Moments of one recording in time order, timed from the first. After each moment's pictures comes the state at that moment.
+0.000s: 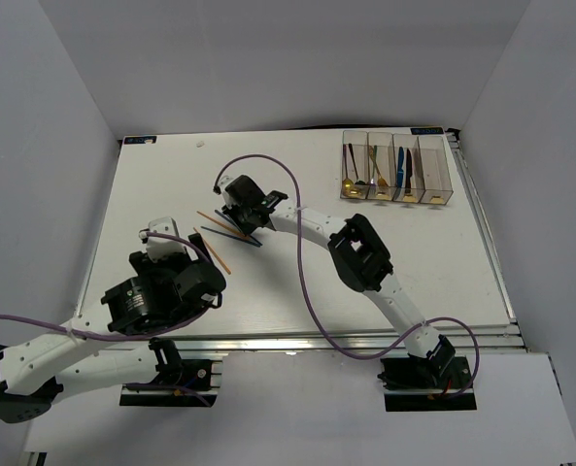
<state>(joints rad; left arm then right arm) -1.11 0.79 0.96 -1.16 -1.19 -1.05 0.91 2.48 2.11 -0.47 0.03 -0.01</state>
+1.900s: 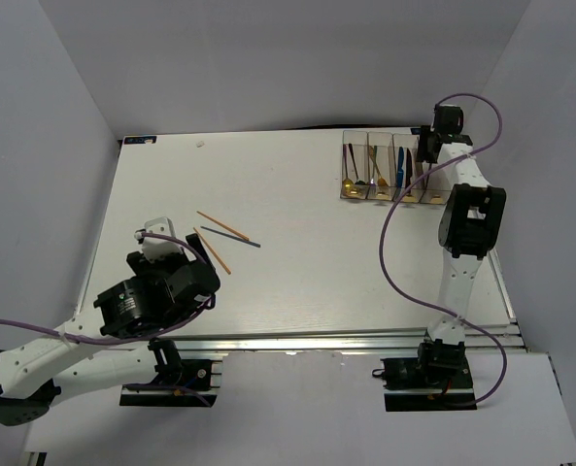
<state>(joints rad) -1.11 0.75 0.96 -1.13 -1.17 -1.02 -0.08 2.34 2.05 -0.45 0.18 -0.04</state>
